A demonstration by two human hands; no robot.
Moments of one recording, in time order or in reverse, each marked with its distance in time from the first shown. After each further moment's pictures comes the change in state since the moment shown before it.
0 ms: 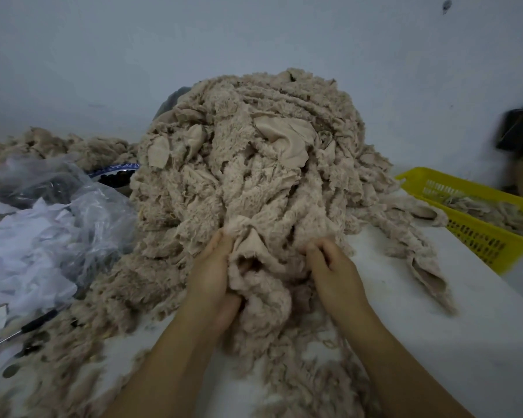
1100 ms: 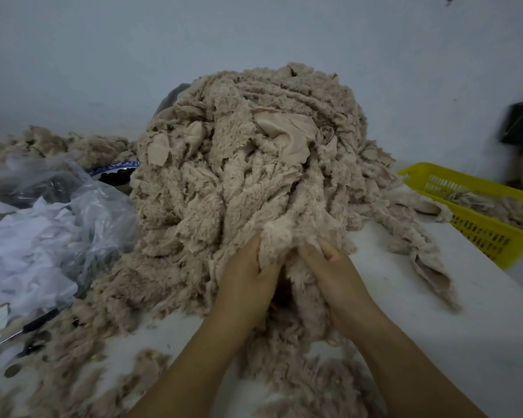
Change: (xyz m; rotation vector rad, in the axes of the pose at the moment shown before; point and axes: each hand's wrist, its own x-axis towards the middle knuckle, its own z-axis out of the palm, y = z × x) left_hand -0.005 -0.028 0.004 1.027 -0.188 0.490; right_hand -0.009 -0.023 0.003 0.573 -0.182 0.158
